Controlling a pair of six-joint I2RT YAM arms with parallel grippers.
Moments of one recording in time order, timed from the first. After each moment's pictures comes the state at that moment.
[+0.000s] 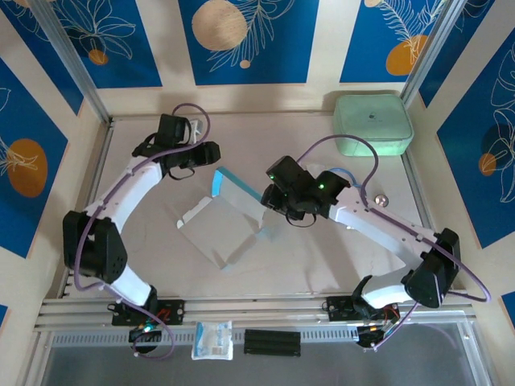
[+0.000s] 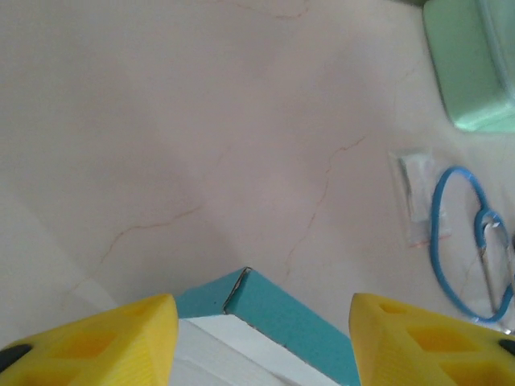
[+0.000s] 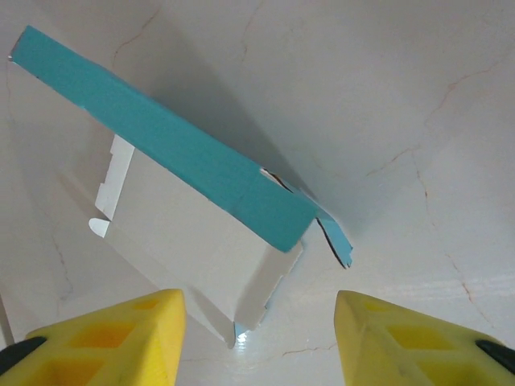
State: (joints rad) left arm -0.29 1.61 1.38 -0.59 0.29 -0.38; right arm 0.83 1.39 1.29 -0.95 0.10 1.16
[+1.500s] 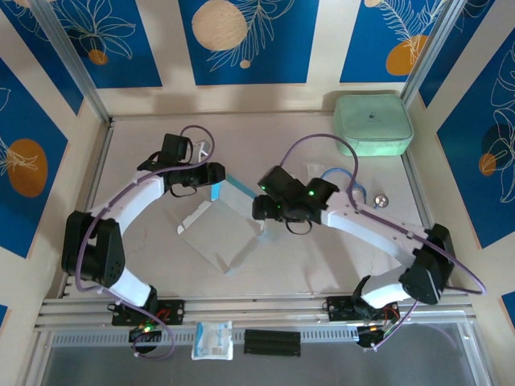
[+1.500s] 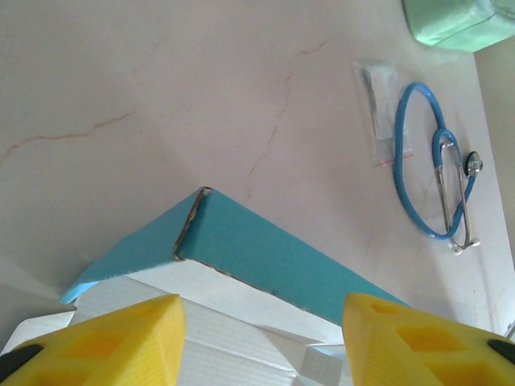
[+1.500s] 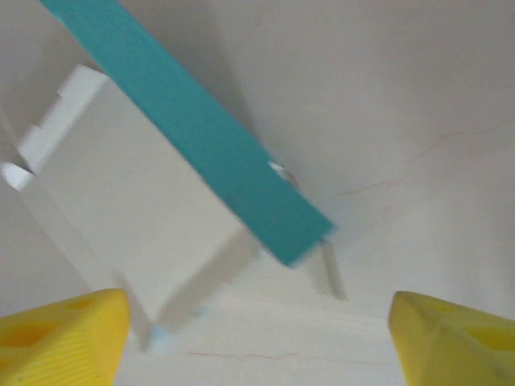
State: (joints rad) left arm -0.29 1.53 1.13 -0.44 0.49 -0.40; right arm 0.89 1.38 1.20 -0.92 0.16 0.79
